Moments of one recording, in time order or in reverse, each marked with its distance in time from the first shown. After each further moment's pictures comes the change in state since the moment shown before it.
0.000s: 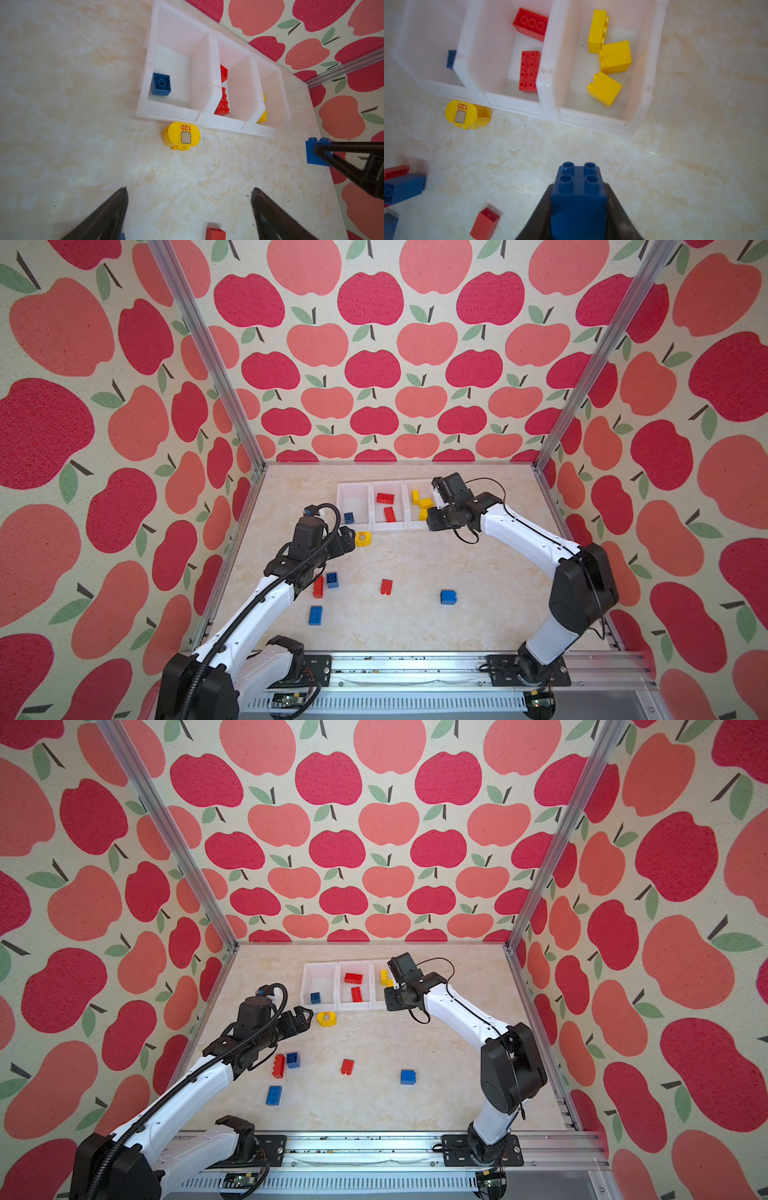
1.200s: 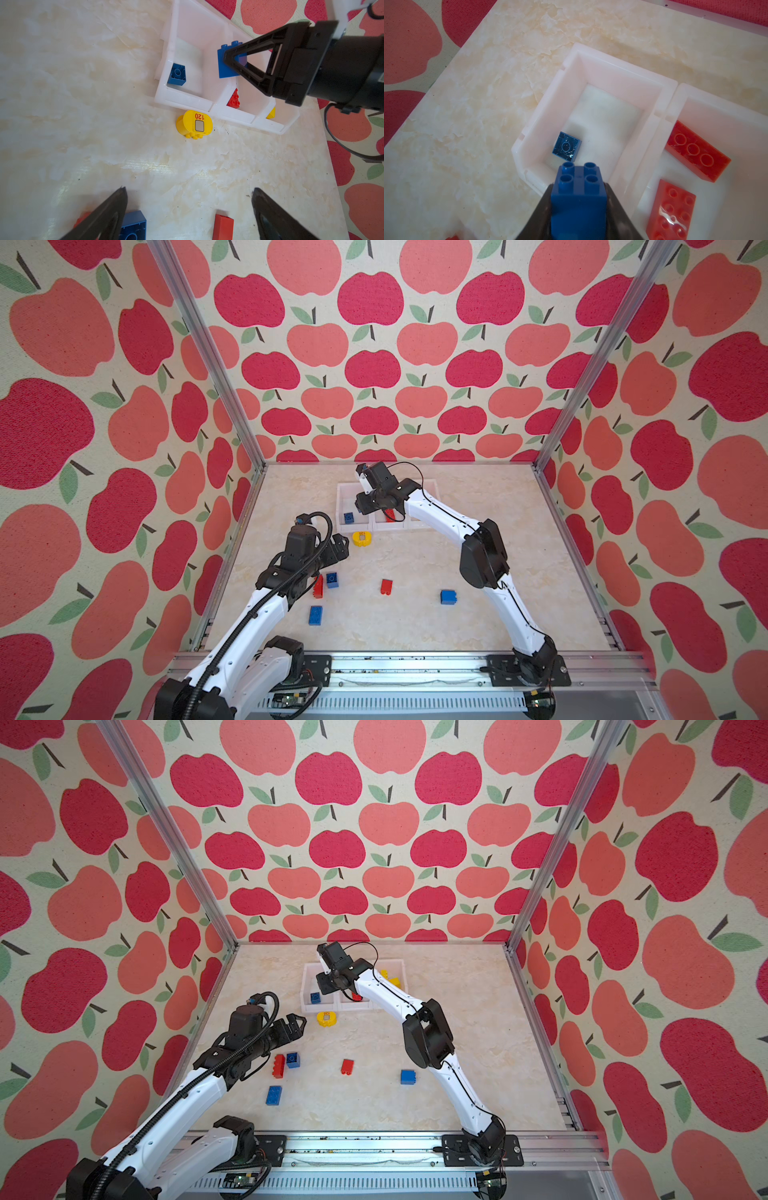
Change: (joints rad) left arm 0.043 -0.099 -0.055 -0.066 0.012 -0.008; right arm 0.196 0.743 0.893 0.008 -0.079 -0.062
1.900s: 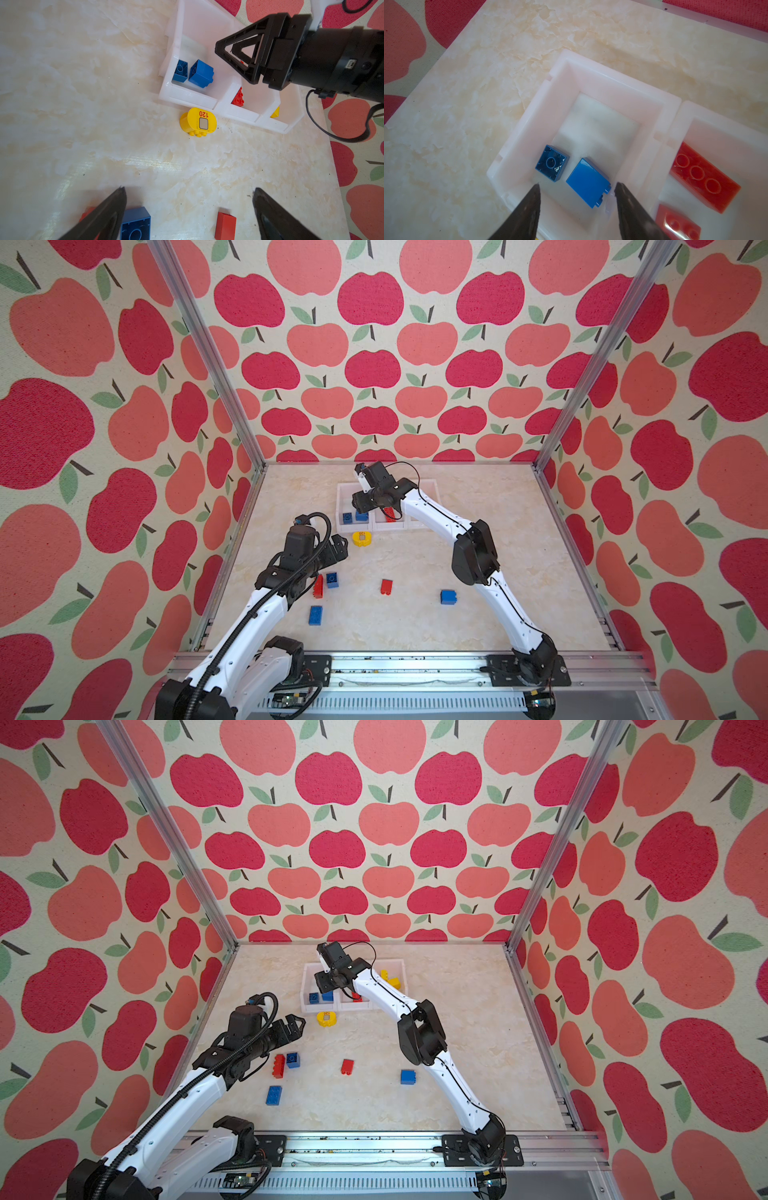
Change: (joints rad) left arm 0.012 0.000 0.000 -0.023 0.007 0.000; right arm -0.018 0.095 0.121 -0.021 0.000 -0.024
